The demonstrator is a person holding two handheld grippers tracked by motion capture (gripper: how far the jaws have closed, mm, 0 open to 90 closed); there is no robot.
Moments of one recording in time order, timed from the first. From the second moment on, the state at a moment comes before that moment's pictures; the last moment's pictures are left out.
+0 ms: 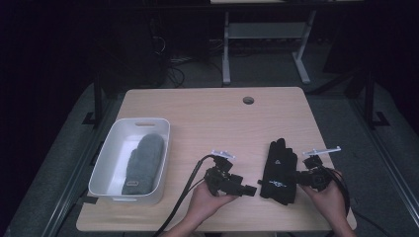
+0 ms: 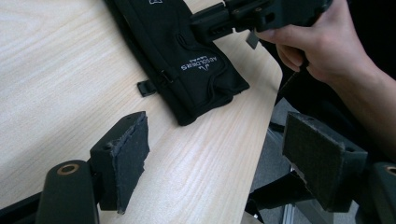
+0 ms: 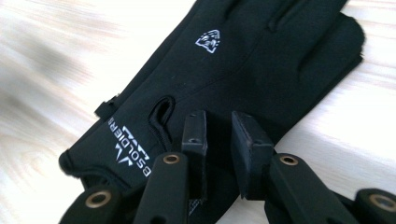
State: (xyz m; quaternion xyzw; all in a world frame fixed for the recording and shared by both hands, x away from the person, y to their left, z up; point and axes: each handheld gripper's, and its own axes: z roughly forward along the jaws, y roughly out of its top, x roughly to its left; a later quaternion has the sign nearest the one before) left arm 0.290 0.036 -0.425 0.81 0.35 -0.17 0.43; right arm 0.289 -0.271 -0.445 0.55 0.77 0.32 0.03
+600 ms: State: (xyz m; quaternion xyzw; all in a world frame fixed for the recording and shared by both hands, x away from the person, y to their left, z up) left arm 0.304 0.012 -0.448 0.82 0.36 -0.17 0.40; right arm 0.299 -0.276 -0.441 0.55 0.75 0.36 0.02
